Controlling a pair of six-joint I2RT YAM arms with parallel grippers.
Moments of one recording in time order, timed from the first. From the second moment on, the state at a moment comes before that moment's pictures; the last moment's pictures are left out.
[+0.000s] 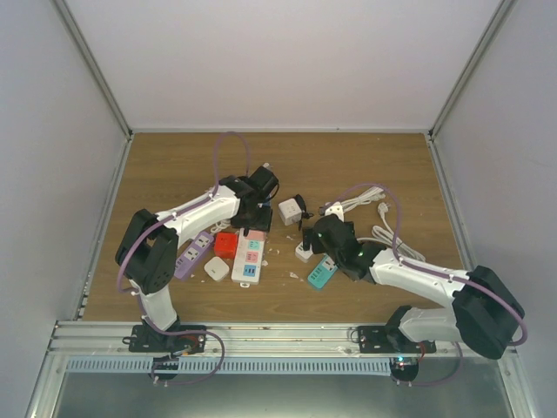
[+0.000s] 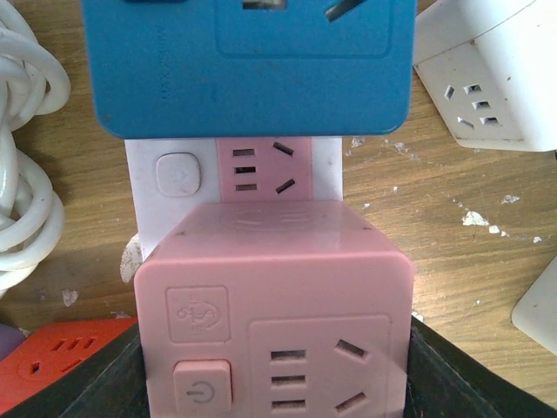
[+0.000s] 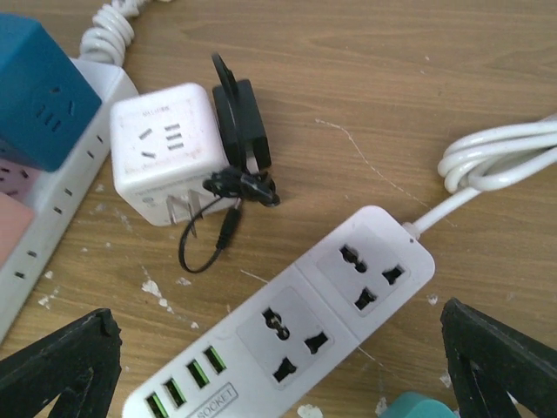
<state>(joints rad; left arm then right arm) -0.64 1.79 1.36 -0.89 -0.08 -0.51 0.81 1.25 0.60 -0.11 0.45 0.47</state>
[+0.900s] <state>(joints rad) -0.57 1.73 1.29 -0.69 0.08 -0.51 0.81 1.26 0.85 -0.28 0.40 0.55</state>
